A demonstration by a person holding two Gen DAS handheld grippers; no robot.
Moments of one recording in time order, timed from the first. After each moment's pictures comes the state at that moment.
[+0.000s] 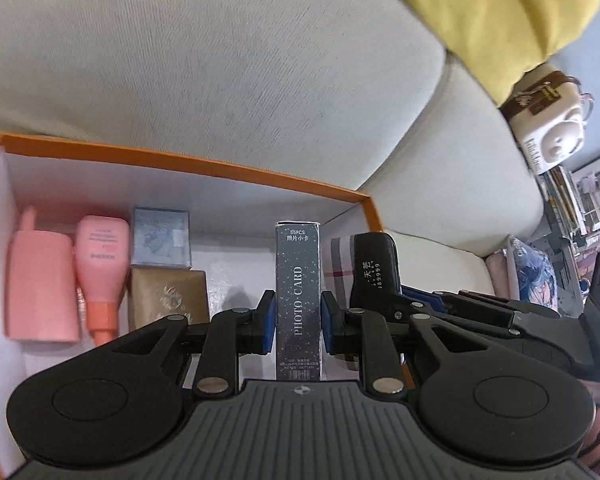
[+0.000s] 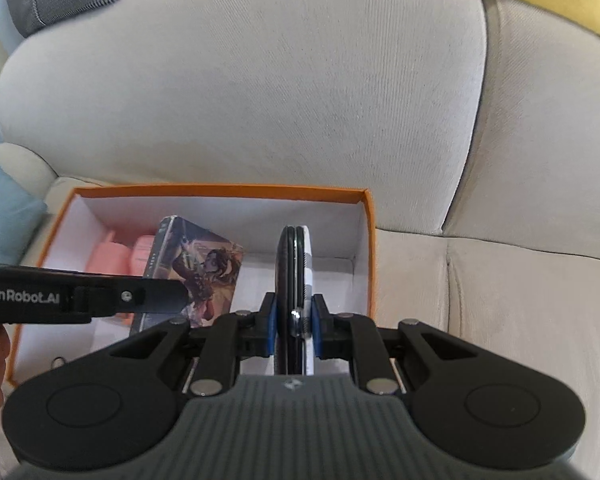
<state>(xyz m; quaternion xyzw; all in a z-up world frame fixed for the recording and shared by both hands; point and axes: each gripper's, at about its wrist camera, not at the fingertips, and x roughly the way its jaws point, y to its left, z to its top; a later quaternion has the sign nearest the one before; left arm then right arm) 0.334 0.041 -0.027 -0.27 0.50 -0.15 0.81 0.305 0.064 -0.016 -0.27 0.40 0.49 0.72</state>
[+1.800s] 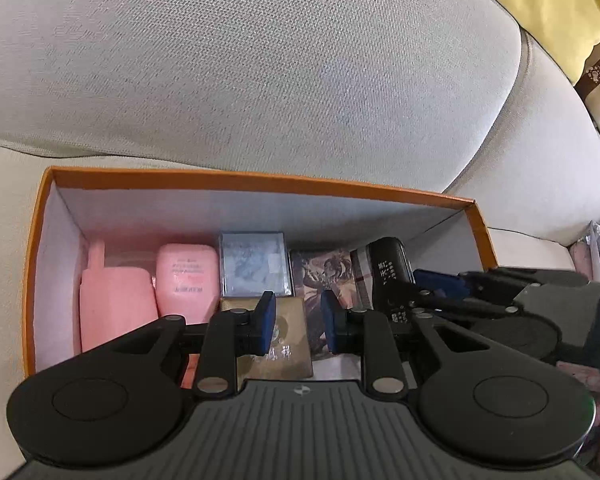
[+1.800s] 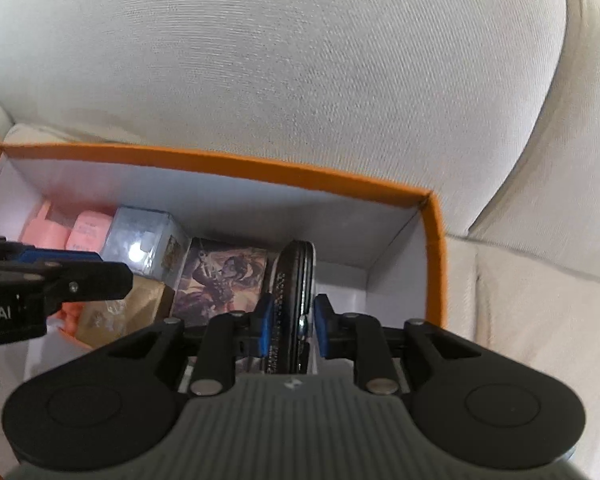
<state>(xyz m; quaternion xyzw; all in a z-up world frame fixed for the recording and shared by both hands) 0.334 0.054 -0.030 -0.19 0.52 -0.05 0.83 0.303 0.130 -0.080 -0.36 0.40 0.48 0.70</state>
